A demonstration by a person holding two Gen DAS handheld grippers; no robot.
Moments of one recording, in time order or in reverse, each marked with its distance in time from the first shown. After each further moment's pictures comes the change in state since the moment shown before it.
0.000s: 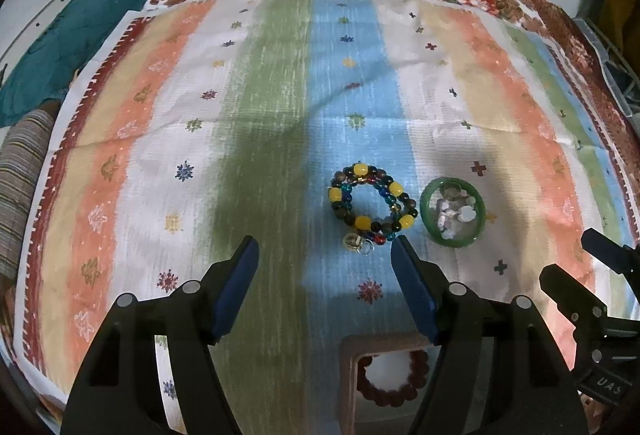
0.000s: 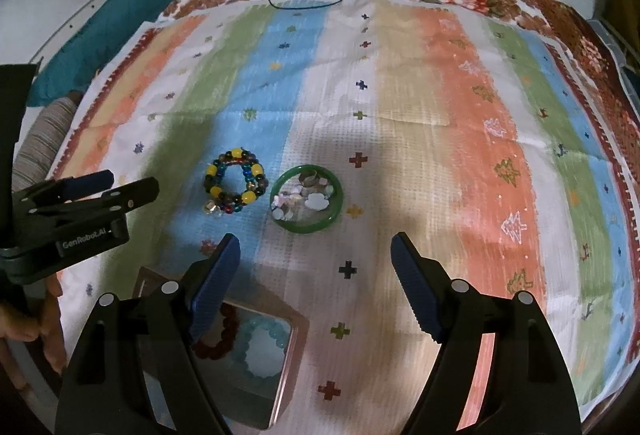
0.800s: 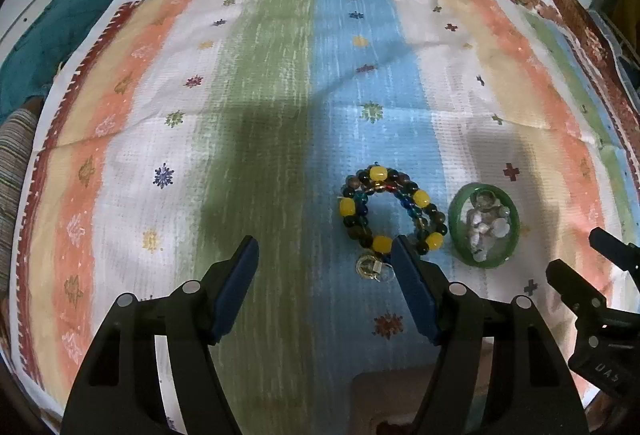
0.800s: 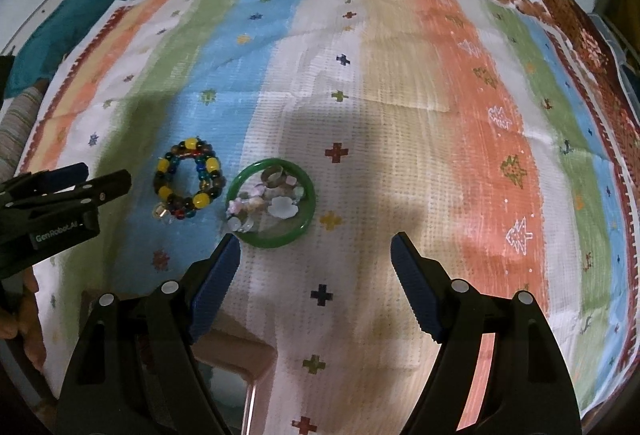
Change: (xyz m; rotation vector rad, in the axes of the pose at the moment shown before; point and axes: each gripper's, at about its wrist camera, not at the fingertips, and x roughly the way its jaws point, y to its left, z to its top) left arm 0.049 0.005 0.018 0.001 0.064 0.009; right arm 0.051 -0.009 0.016 0.002 0.082 -0.078
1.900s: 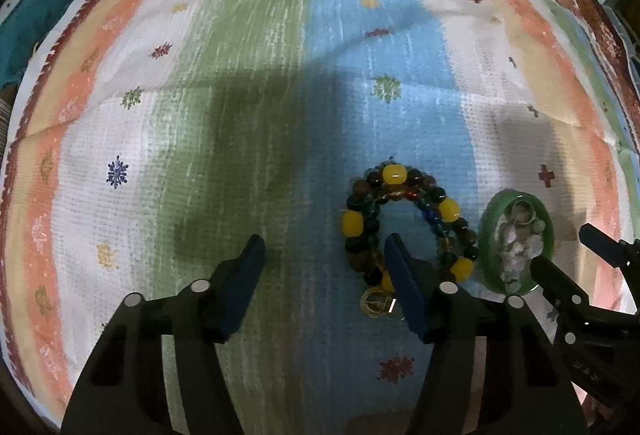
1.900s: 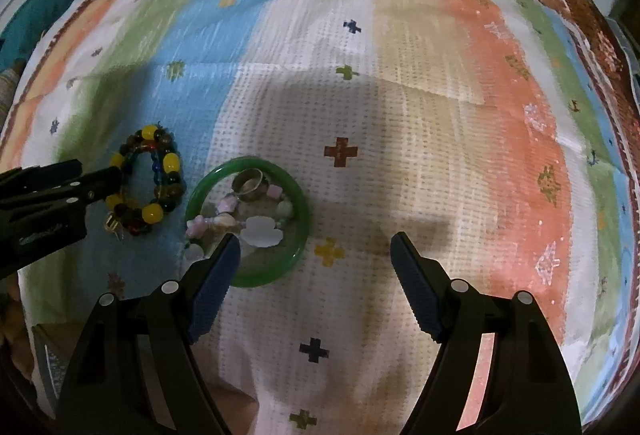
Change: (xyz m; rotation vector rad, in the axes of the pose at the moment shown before) left arm 0.055 0.000 0.013 -0.026 0.104 -0.021; right arm 0.059 0.005 0.017 -0.044 0.092 -0.030
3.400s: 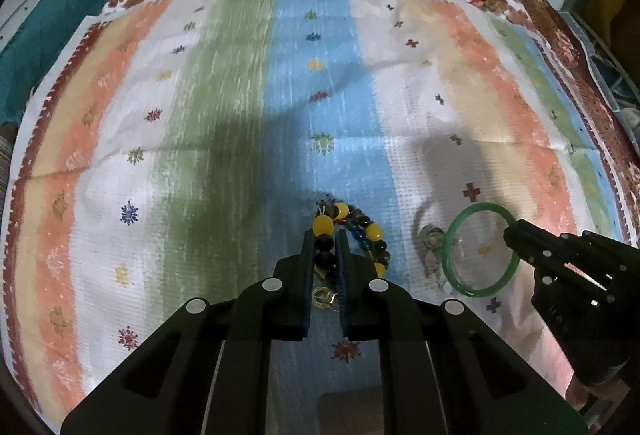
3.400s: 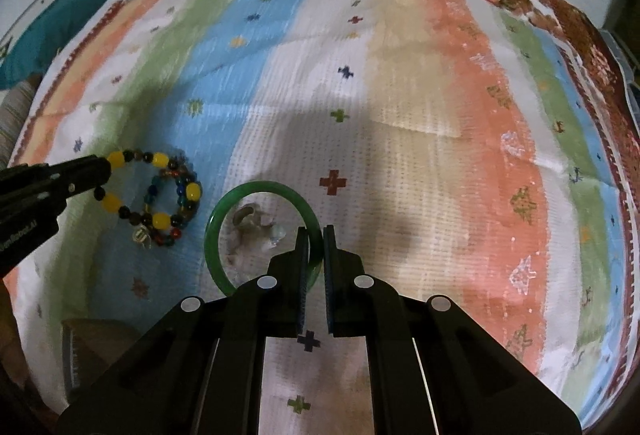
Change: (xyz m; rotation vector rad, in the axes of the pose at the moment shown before) left arm -0.064 -0.022 -0.003 0.078 -0.144 -0.088; right arm -0.041 -0.009 0.003 0.005 -0.098 0.023
